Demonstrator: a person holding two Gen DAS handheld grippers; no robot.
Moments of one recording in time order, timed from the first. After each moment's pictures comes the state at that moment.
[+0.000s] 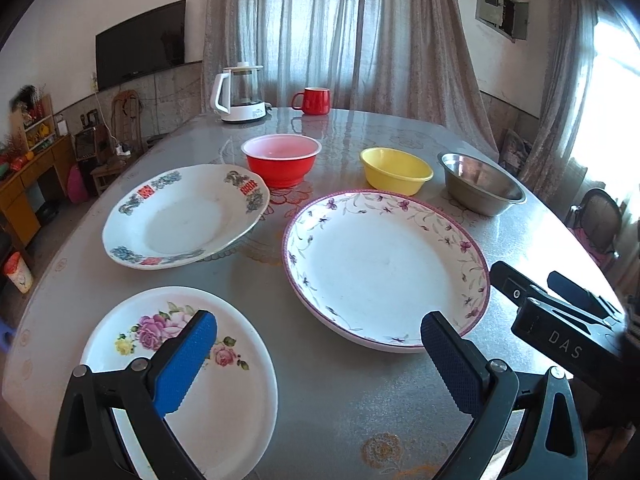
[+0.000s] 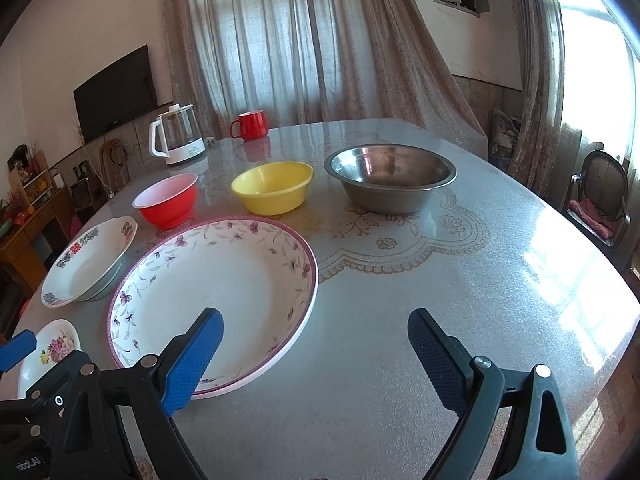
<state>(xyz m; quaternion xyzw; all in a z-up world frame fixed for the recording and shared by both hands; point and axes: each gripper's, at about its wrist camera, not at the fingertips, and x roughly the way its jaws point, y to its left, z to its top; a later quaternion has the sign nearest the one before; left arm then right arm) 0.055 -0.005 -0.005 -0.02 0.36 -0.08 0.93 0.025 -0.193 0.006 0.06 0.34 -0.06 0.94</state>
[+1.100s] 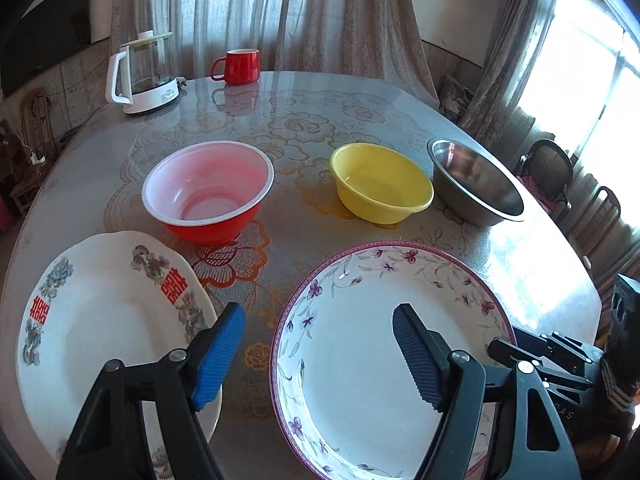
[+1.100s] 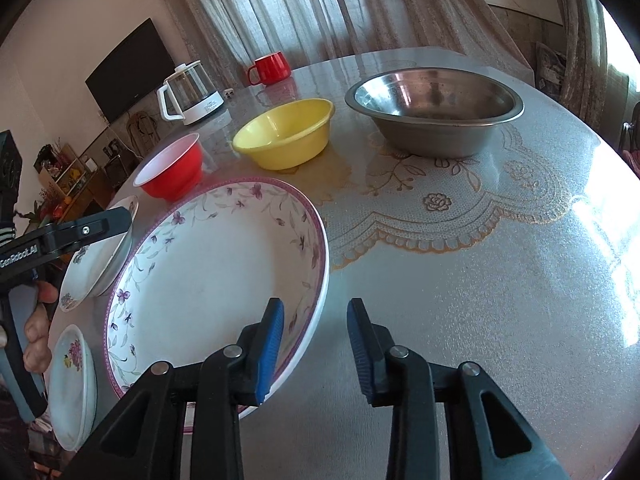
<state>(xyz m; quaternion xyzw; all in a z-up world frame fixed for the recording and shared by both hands) 0.226 -0.009 -0.005 0.03 0.45 -0.22 0.87 0.086 -0.221 -0.031 0.12 0.45 0.03 0.89</state>
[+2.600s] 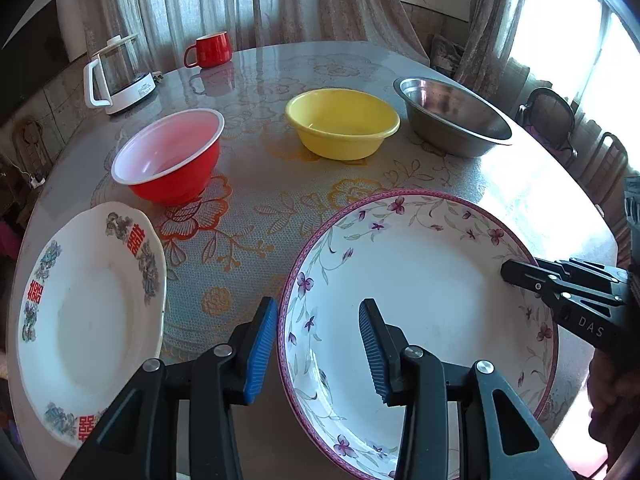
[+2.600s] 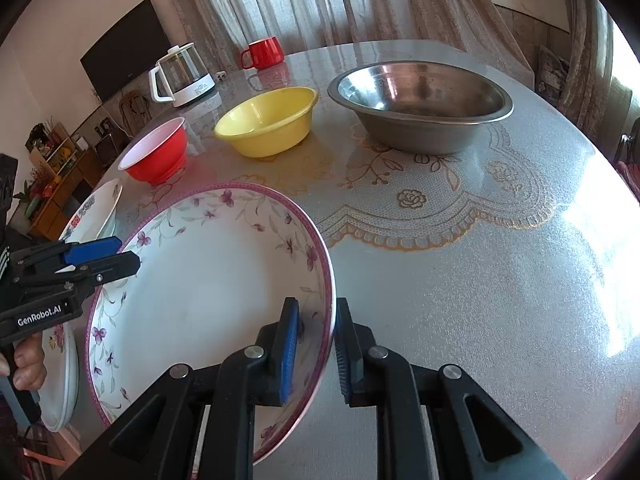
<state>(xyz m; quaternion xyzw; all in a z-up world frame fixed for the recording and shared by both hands) 0.176 -0.041 -0.023 0.10 0.46 -0.21 0.85 0.087 -0.237 -0.030 0.11 0.47 0.02 0.88</state>
